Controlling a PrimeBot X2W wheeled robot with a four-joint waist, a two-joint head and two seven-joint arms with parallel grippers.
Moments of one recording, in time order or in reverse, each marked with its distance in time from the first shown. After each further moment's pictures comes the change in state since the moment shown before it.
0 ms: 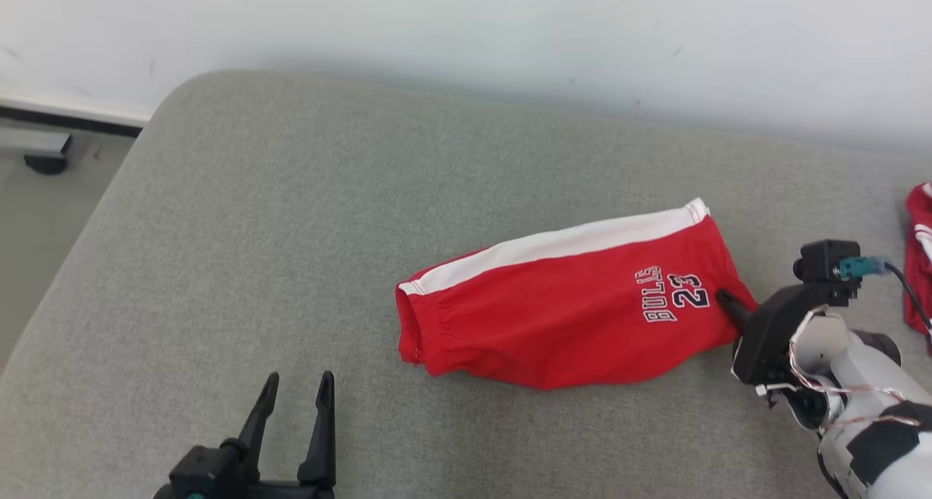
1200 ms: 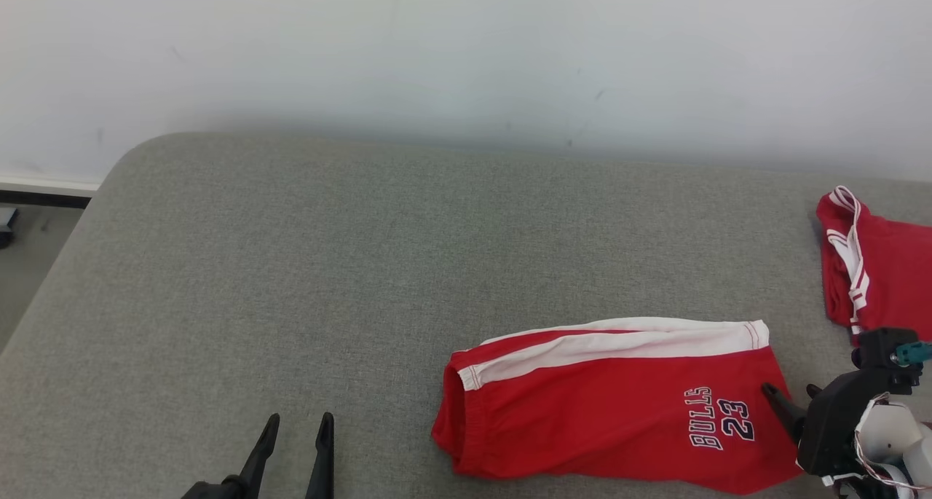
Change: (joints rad) left arm 0.078 0.019 -0.013 0.004 -0.002 0.000 0.000; right arm 0.368 -0.046 -0.318 -0.312 -0.200 0.000 0.197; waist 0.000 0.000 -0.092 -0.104
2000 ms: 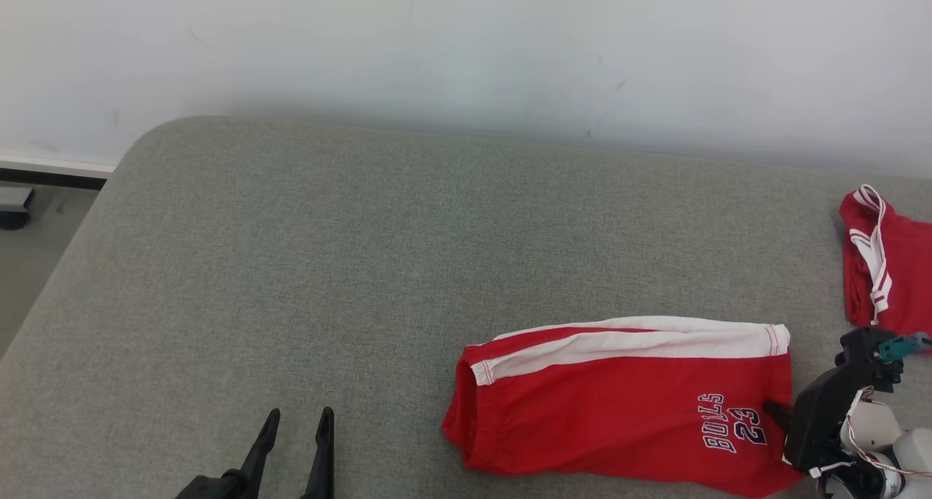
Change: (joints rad) left arm -0.019 -0.002 0.000 0.013 -0.014 -0.001 0.000; right arm -0.057 0.070 -0.058 0.115 0.004 -0.003 0.174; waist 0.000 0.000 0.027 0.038
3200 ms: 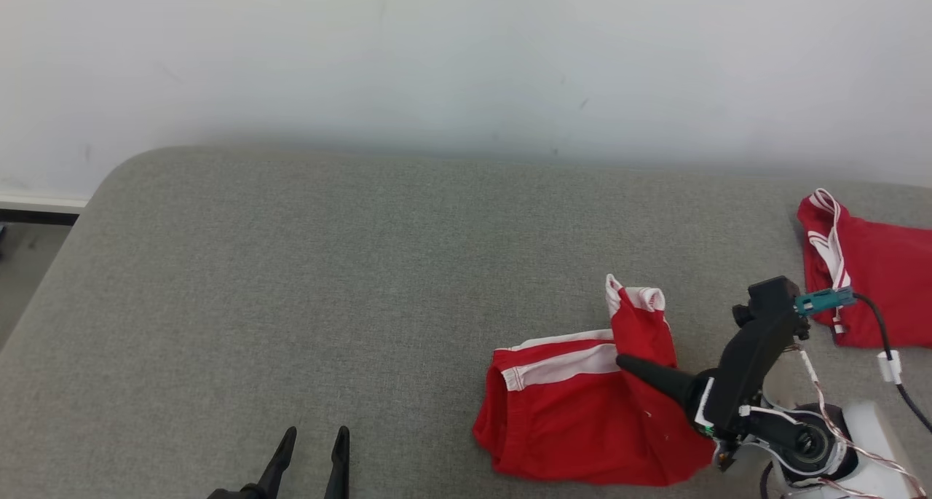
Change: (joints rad) left arm 0.023 -0.008 -0.026 0.023 0.009 0.000 0.000; right arm 0.041 0.207 -0.097 -0.440 0.315 0.003 0.336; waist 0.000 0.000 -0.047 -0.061
